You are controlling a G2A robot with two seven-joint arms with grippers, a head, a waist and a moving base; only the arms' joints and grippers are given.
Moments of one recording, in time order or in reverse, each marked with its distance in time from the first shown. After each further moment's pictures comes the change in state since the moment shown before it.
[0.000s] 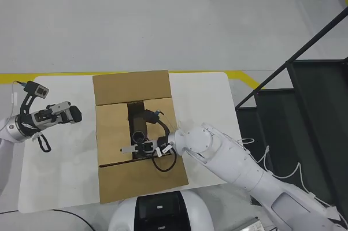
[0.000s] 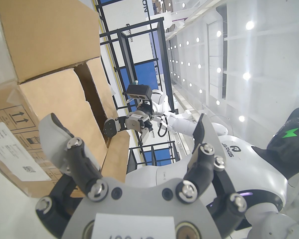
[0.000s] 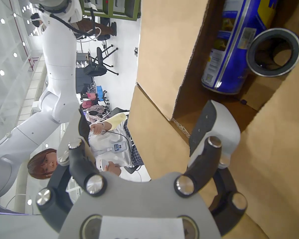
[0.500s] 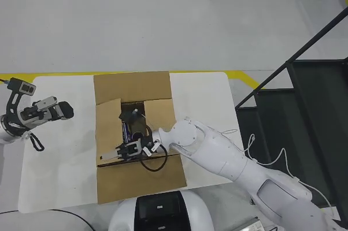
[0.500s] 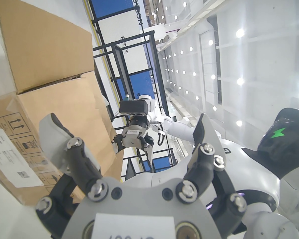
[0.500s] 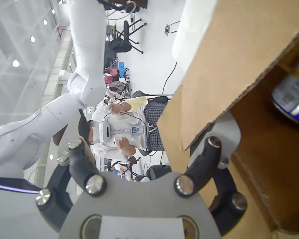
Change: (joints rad) left arm 0.054 0.011 -0.100 -0.053 -0.067 0.017 0.016; right arm 0.140 -0.107 -0.112 0.126 0.185 -0.226 0.074
